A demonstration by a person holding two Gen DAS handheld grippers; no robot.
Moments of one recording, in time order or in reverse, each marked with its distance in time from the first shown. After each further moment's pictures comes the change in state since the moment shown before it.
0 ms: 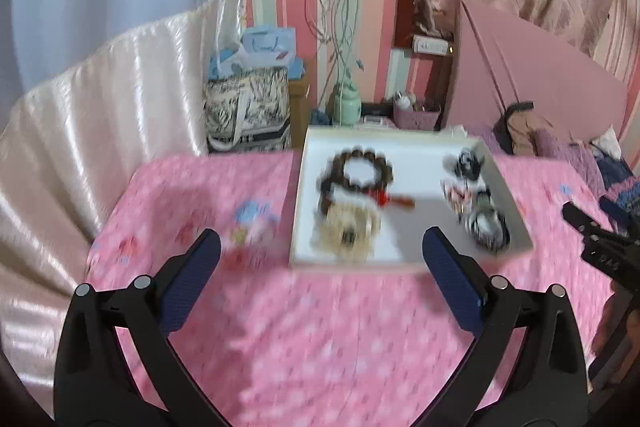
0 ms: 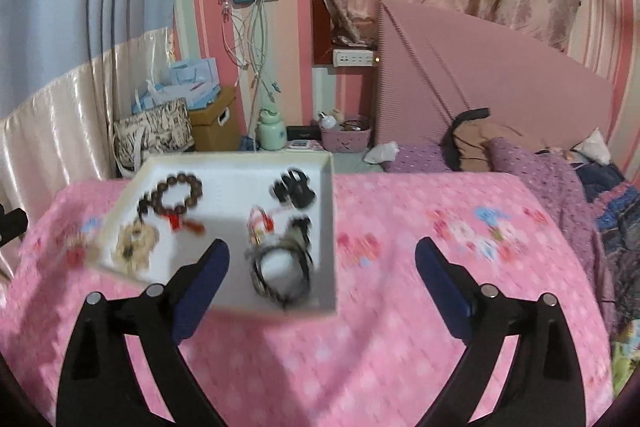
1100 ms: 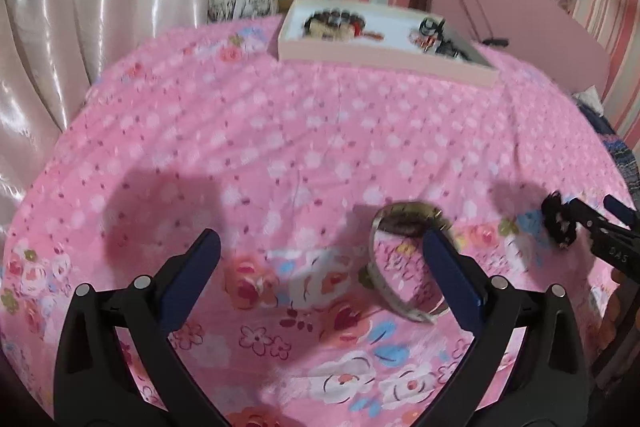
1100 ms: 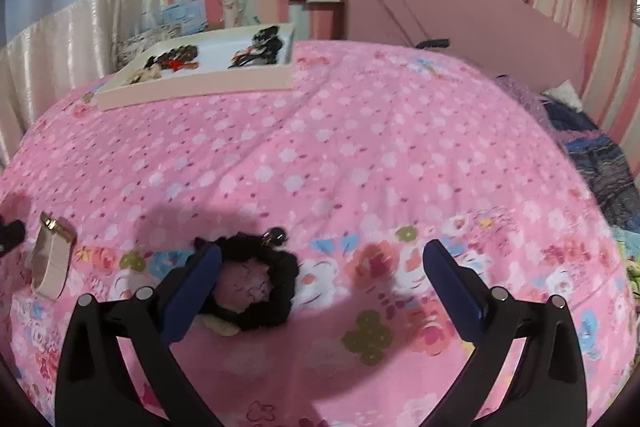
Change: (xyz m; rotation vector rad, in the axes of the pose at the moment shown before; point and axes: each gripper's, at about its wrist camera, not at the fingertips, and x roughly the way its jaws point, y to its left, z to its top) left arm -0.044 -0.001 -0.206 -0.003 0.141 -0.059; right arm -0.076 -0.029 -0.191 0.020 0.137 -0.024
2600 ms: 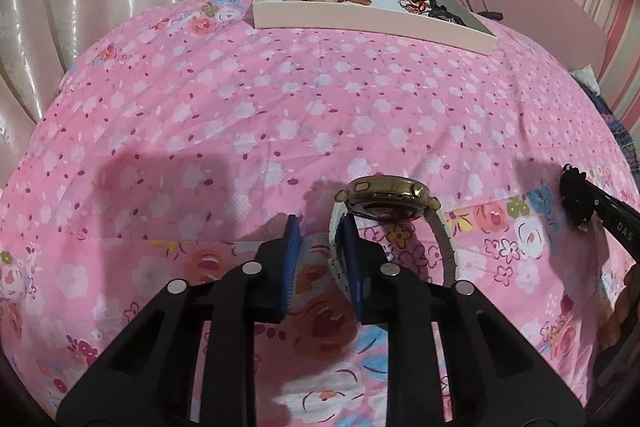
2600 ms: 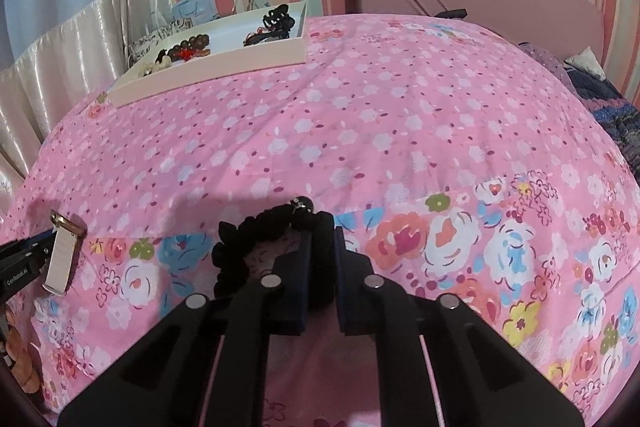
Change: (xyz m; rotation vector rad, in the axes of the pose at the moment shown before) left arm 0.024 -0.013 -0.003 0.025 0.072 -0.040; right arm 0.014 -0.011 -0.008 0.098 0.050 0.096
